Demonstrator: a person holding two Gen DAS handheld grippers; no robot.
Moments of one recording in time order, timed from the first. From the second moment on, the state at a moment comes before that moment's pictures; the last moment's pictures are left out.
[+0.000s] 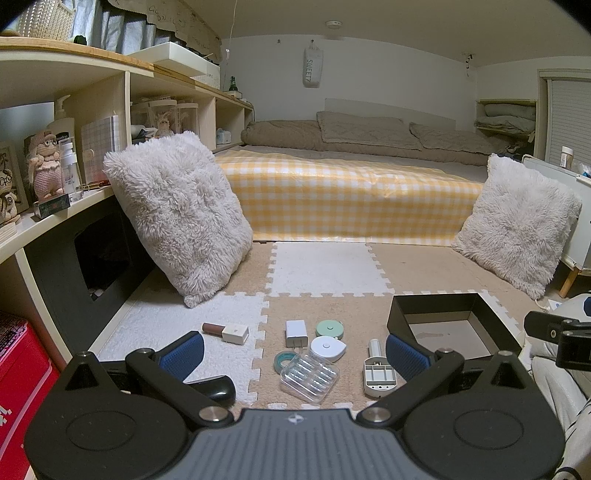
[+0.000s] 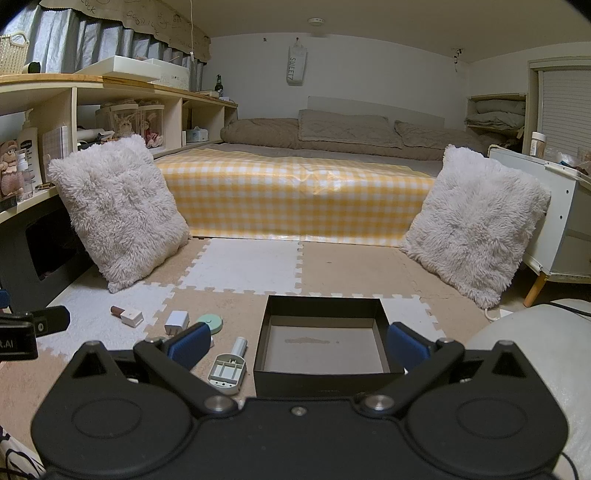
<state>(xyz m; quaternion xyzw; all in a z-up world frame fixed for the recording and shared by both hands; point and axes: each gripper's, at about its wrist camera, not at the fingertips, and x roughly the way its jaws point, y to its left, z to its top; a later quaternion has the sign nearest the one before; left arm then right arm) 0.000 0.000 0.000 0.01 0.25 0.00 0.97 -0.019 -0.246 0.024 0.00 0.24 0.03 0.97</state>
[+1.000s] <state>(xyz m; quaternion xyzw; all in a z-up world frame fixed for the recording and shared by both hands) 0.005 0.002 0.001 0.00 0.24 0.01 0.97 -0.016 -0.253 0.023 0.01 0.24 0.04 0.97</state>
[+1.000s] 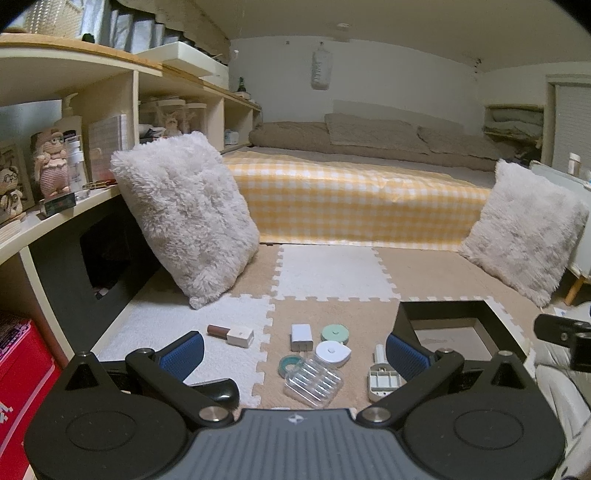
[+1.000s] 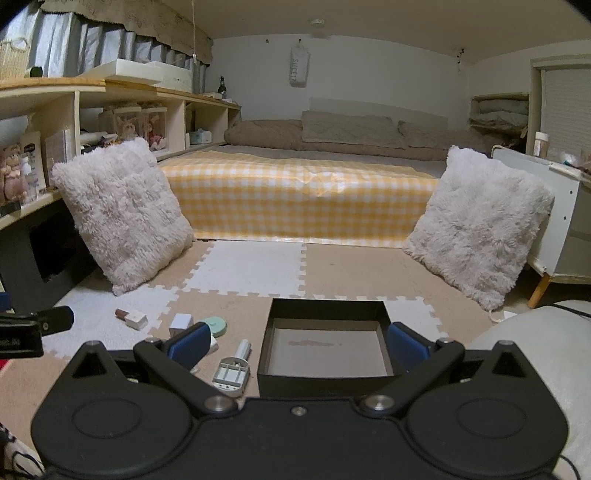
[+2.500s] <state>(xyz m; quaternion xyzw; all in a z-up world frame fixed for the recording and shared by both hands) 0.178 0.112 -0.072 -0.08 0.45 0.08 0.89 0.214 -0.367 -0.084 0.07 0.50 0.00 0.86</state>
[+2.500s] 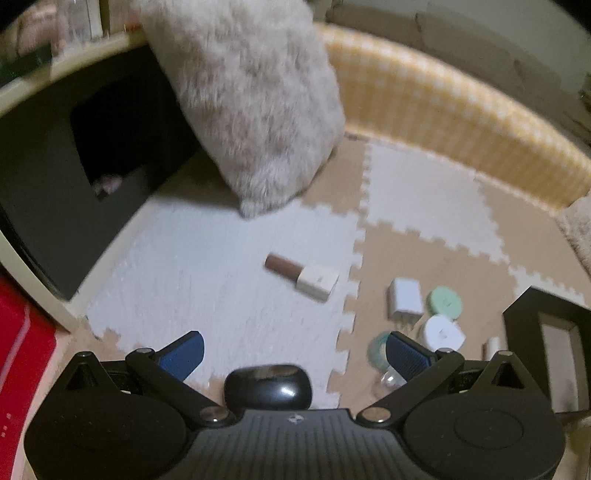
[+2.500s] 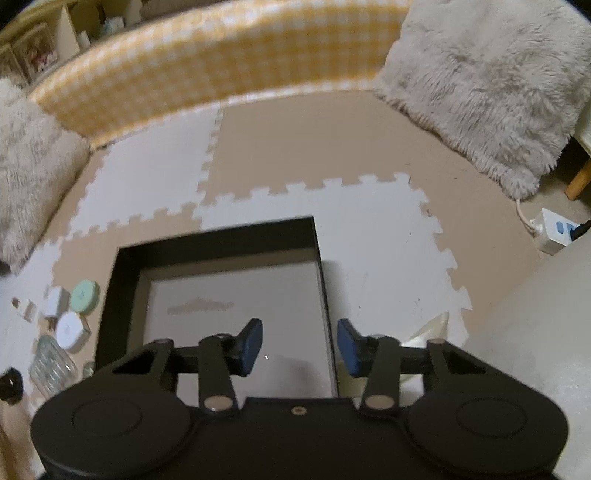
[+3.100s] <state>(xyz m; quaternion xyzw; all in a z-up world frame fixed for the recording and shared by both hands) 0.209 0.147 -0.148 -0.16 0.56 0.09 0.80 0.225 -0.359 -0.102 0.01 0.53 -0.03 0.85</state>
